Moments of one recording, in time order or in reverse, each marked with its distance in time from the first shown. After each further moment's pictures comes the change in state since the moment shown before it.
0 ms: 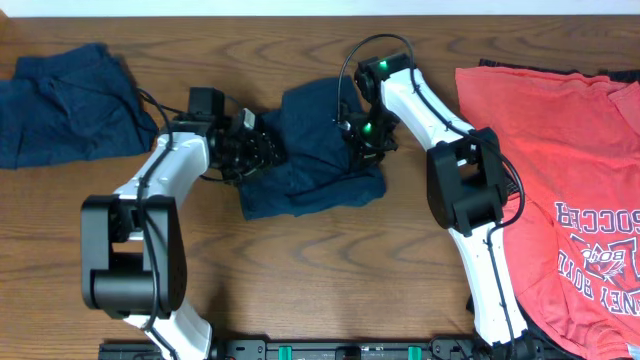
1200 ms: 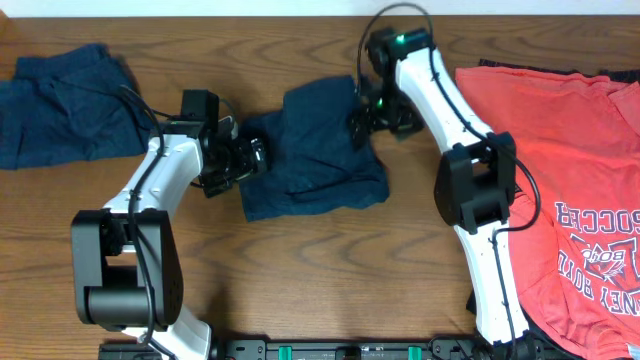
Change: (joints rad) left arm 0.026 -0.046 -0.003 -0.110 -0.256 0.025; right arm -0.040 -0.007 0.291 -0.130 0.284 0.155
